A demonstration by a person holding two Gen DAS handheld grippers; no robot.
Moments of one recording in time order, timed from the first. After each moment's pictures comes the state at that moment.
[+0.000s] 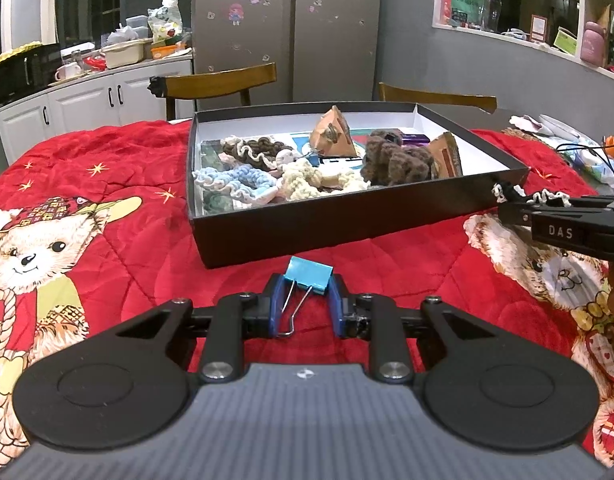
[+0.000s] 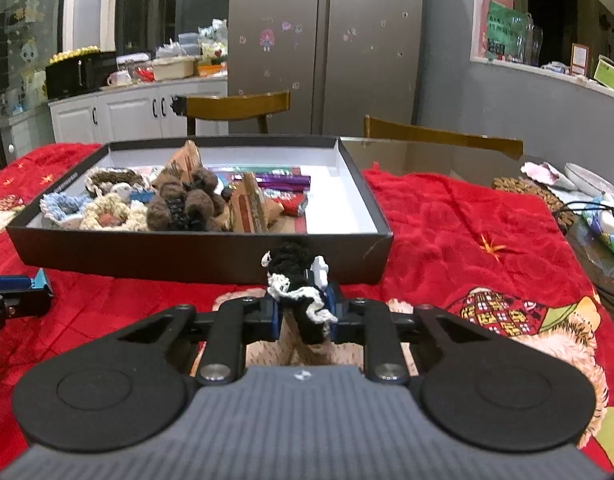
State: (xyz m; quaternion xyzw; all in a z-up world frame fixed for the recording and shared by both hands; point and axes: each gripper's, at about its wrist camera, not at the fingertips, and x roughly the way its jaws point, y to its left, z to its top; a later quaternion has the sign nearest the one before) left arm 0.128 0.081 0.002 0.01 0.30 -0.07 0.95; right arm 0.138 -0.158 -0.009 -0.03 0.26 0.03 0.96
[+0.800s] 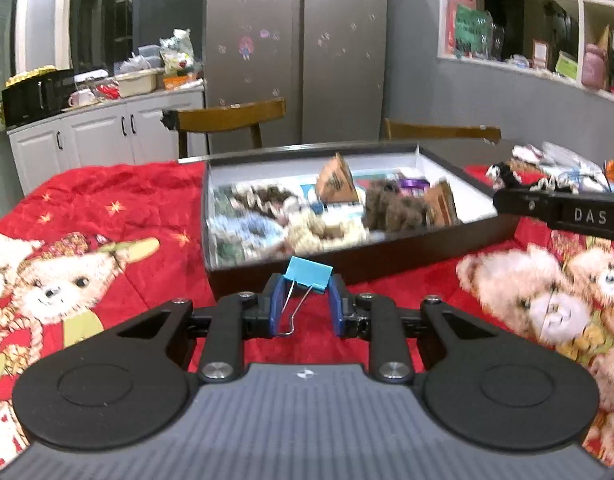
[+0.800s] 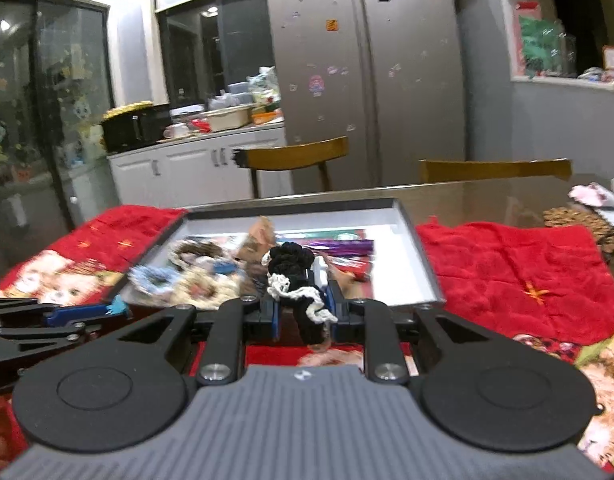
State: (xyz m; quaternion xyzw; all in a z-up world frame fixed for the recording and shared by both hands) left arm 0.115 0.080 0.033 0.01 0.25 -0.06 0.97; right arm 0.123 -0.157 0.044 0.04 0.22 0.14 0.97
